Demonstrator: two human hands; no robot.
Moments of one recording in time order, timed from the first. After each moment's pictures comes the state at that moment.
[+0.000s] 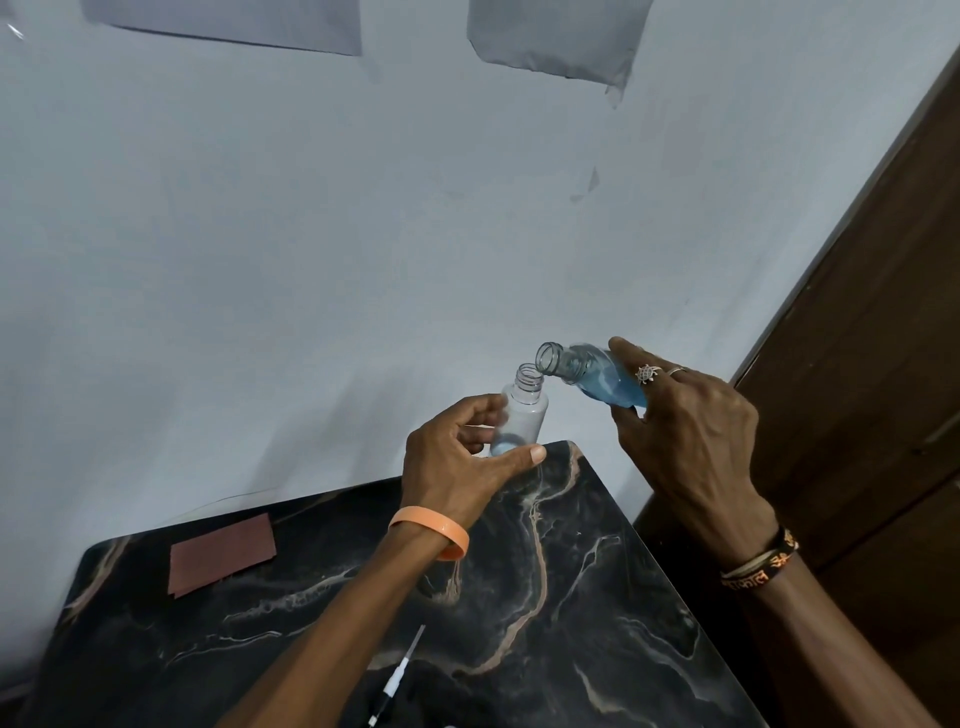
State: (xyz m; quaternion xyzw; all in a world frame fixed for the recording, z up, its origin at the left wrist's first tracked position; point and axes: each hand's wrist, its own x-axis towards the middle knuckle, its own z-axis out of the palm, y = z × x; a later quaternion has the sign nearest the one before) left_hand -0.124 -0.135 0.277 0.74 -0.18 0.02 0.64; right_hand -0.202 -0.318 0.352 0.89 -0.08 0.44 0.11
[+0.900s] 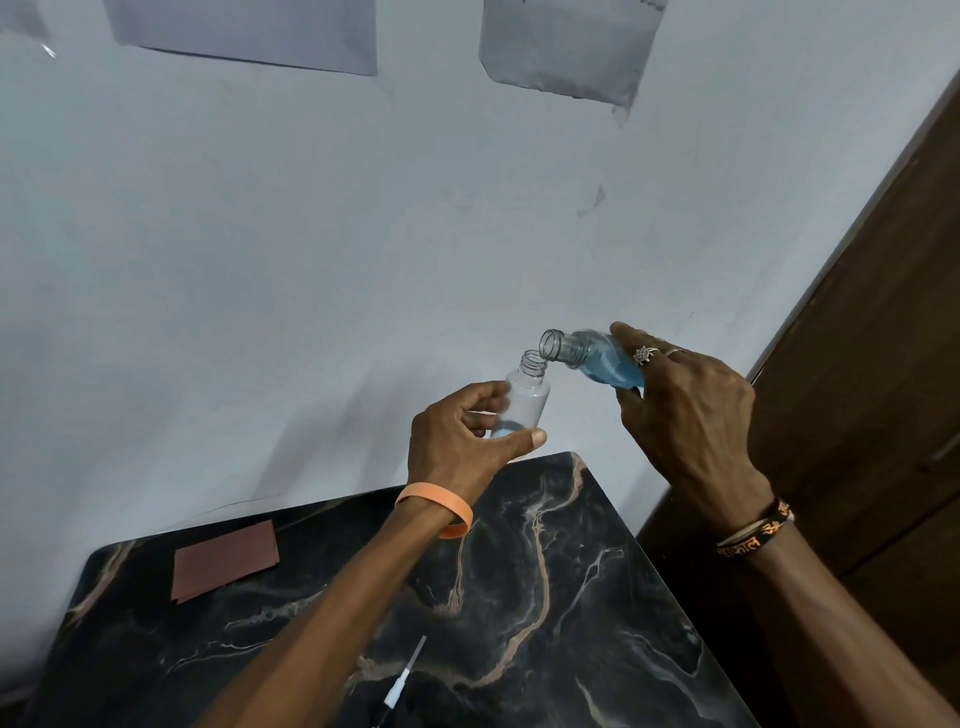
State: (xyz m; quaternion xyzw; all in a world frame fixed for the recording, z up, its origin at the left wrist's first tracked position) left_hand -0.102 -0.140 0.285 0.75 -0.18 0.03 0.64; right_hand -0.181 -0.321 0.368 0.88 -0.07 0.45 0.13
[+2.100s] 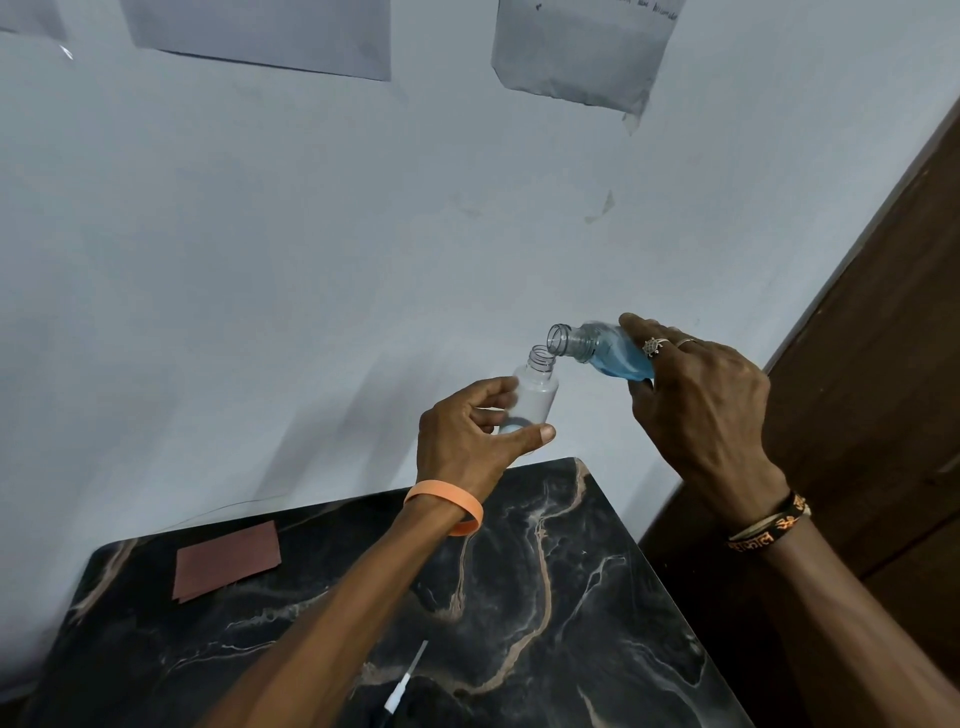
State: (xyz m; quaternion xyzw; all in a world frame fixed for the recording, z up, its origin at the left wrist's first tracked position) left_hand -0.096 -0.145 0.288 0.73 -0.17 0.04 0.66; right_hand -0.177 -0.325 0.379 0.89 -0.06 0.43 0.14
